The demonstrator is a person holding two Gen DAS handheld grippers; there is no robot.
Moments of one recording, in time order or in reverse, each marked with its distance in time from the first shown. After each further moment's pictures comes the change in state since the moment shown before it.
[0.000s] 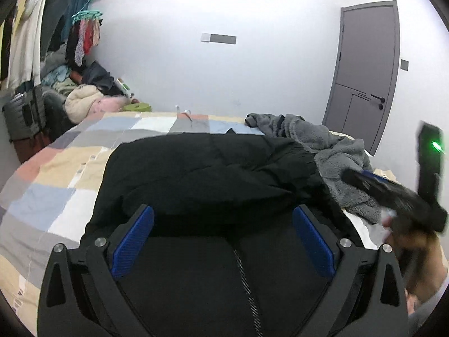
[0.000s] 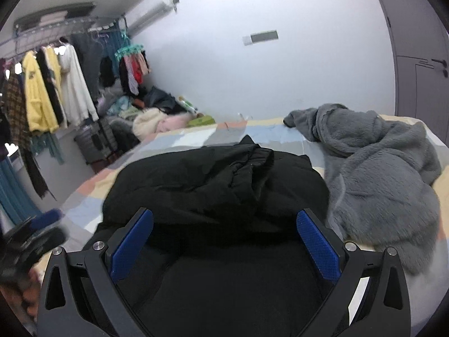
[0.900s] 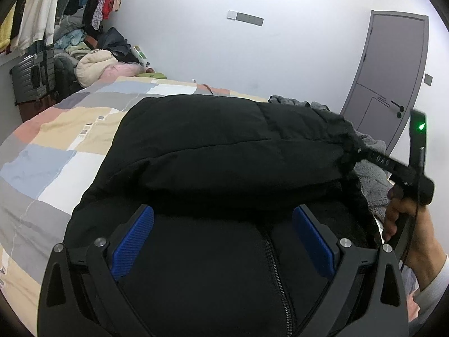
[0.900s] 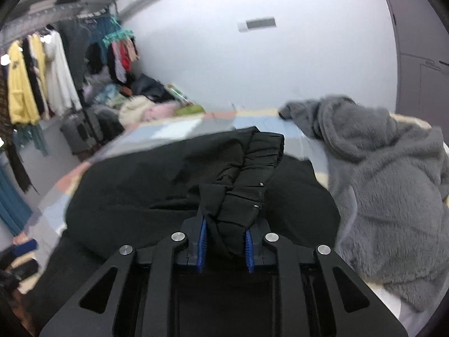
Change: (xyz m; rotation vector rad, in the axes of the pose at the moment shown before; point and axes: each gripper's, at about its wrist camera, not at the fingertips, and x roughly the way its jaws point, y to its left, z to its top) left arm 0.046 0.045 -0.022 -0.127 0.101 0.026; right arm 0.084 -0.026 0.010 -0.019 0.059 -0.049
